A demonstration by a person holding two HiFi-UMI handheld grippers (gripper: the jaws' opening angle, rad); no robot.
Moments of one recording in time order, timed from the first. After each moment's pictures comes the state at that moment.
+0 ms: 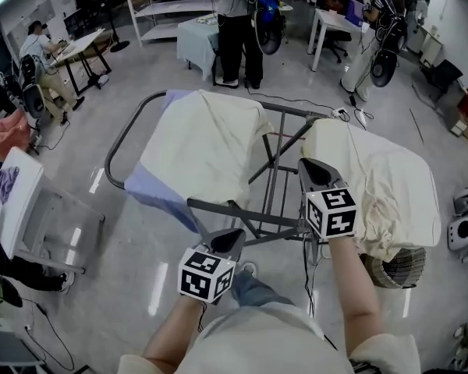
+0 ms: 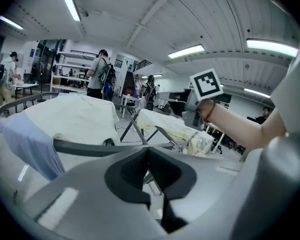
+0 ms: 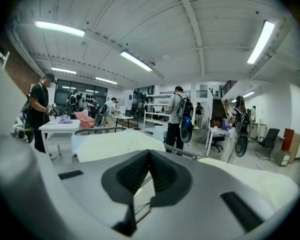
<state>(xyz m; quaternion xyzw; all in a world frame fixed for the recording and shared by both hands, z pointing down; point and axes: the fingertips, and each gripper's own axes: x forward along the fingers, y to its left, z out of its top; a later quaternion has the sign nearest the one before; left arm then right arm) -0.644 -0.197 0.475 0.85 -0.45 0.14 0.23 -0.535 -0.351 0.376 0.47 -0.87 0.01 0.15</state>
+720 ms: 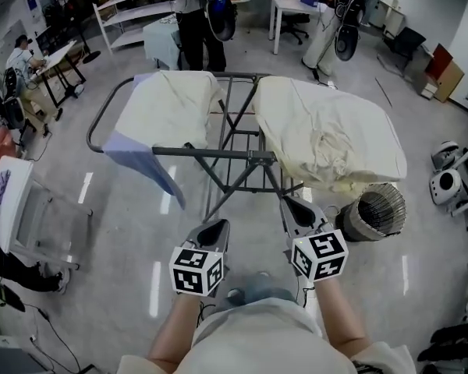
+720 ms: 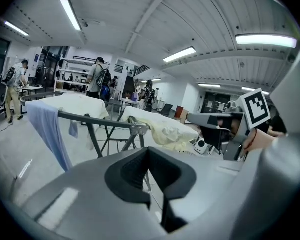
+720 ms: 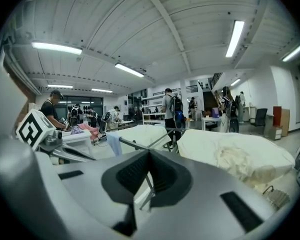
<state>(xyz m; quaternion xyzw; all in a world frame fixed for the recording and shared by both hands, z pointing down) -0.554 -0.025 0.474 0.85 -0.47 0.12 0.21 -0.426 -0.058 0.408 0.49 -0.86 0.08 0.11</state>
